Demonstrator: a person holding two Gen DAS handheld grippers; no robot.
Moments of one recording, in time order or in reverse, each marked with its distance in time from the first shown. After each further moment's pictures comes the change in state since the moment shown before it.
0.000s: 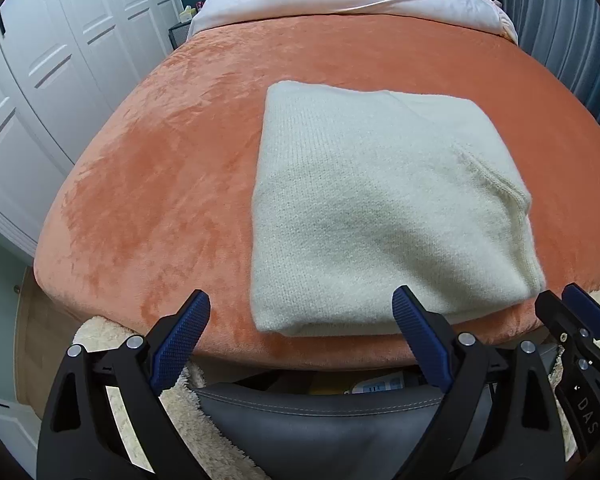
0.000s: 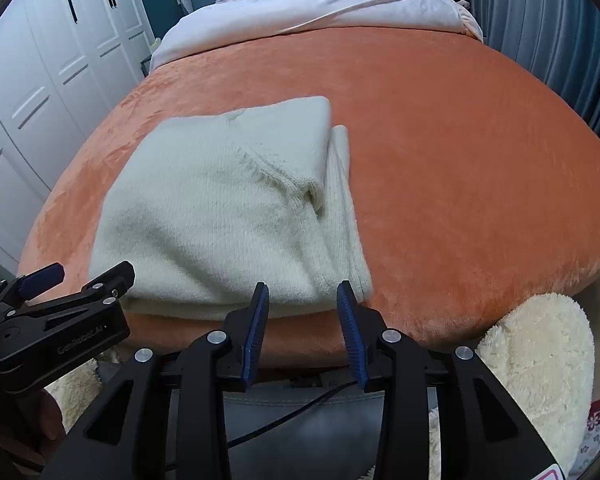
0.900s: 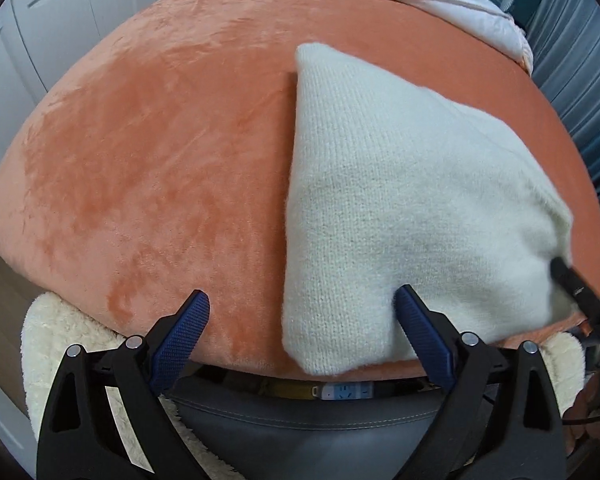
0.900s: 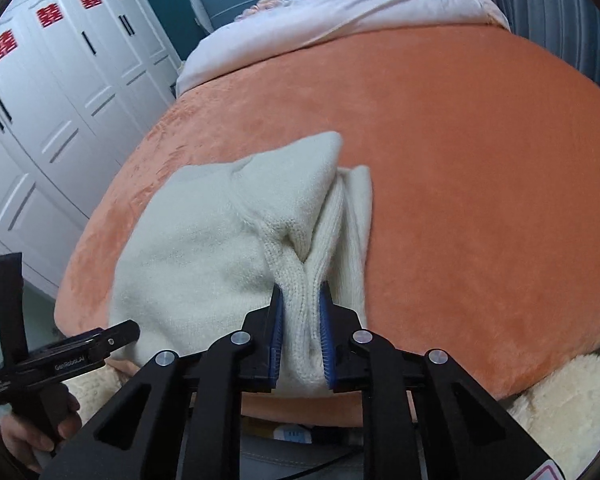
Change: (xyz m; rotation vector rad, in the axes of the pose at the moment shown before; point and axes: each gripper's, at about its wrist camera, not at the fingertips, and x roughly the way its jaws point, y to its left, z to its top) left arm 0.054 0.048 0.014 -0.176 0.145 -0.164; right arm 0.033 -0.023 0.047 0.020 -0.032 0.183
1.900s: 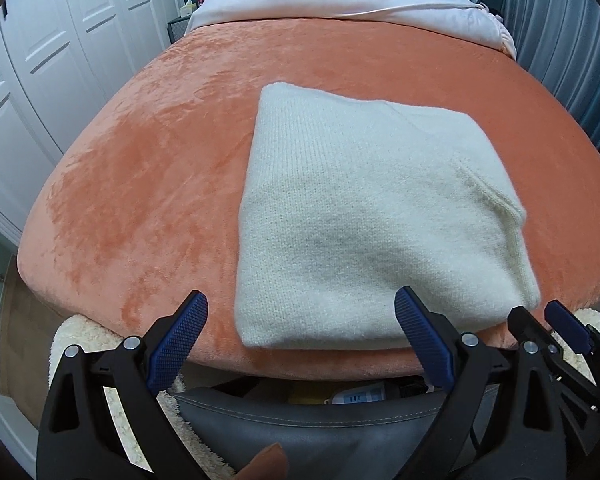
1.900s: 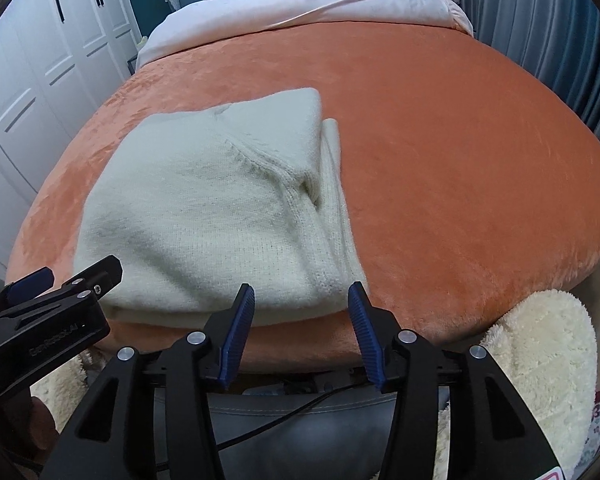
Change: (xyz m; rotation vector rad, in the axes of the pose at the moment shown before) left arm -0.040 -0.051 -0.026 0.136 -0.161 0.094; right arm -0.017 0.036 -0.055 0.008 0.037 -0.229
